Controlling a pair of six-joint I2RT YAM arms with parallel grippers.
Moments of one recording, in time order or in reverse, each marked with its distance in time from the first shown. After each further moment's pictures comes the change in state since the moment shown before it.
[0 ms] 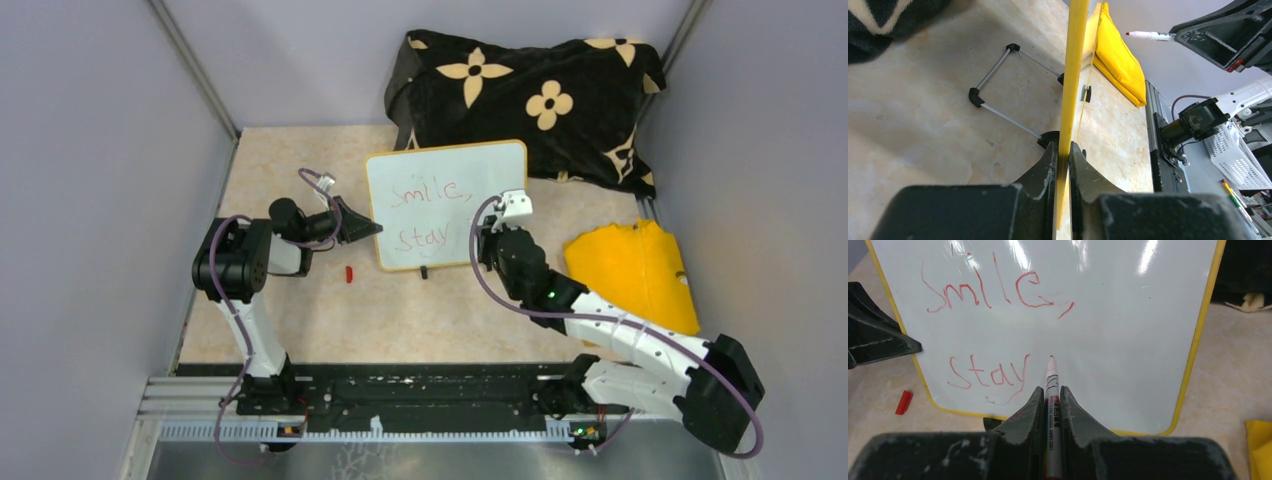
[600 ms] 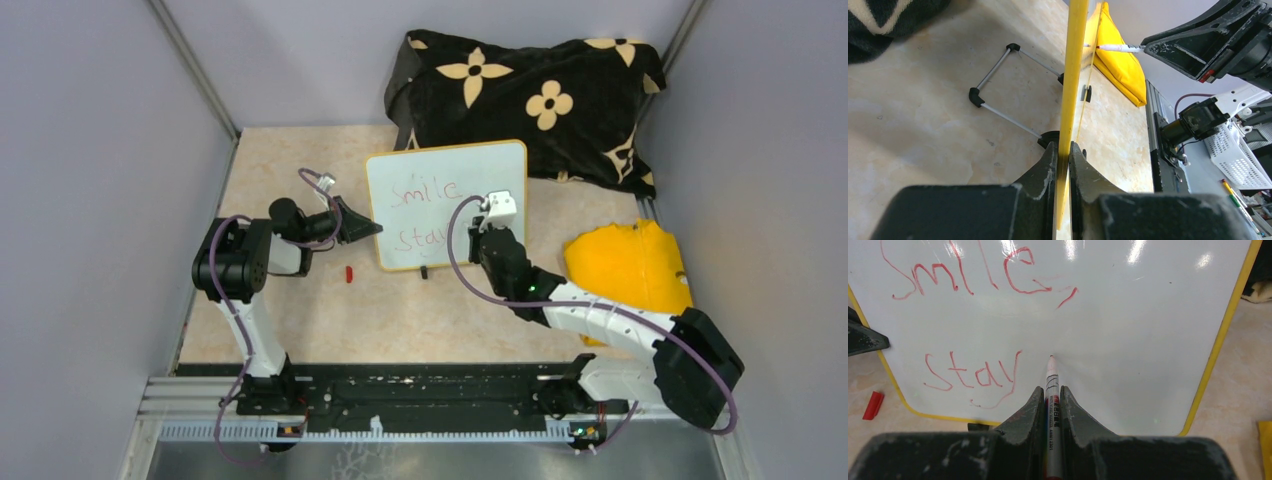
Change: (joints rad) left arm 0.000 0.000 0.000 -0.002 0.000 0.004; right arm -0.002 0.175 -0.006 0.109 0.021 -0.010
